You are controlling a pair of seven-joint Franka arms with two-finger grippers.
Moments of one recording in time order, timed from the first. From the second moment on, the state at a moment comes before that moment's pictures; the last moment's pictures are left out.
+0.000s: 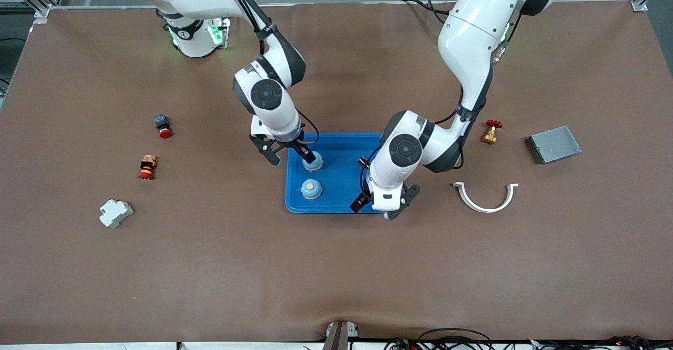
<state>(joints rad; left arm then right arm) -0.59 0.82 -0.04 -1.46 -0.15 2.42 -1.29 0.67 0.50 0.03 -1.95 0.09 2.48 1.49</state>
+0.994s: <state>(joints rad) -0.59 0.85 -0.03 -1.45 -0.14 2.42 -1.31 0.69 0.63 0.03 -1.82 0.04 2.48 1.57</state>
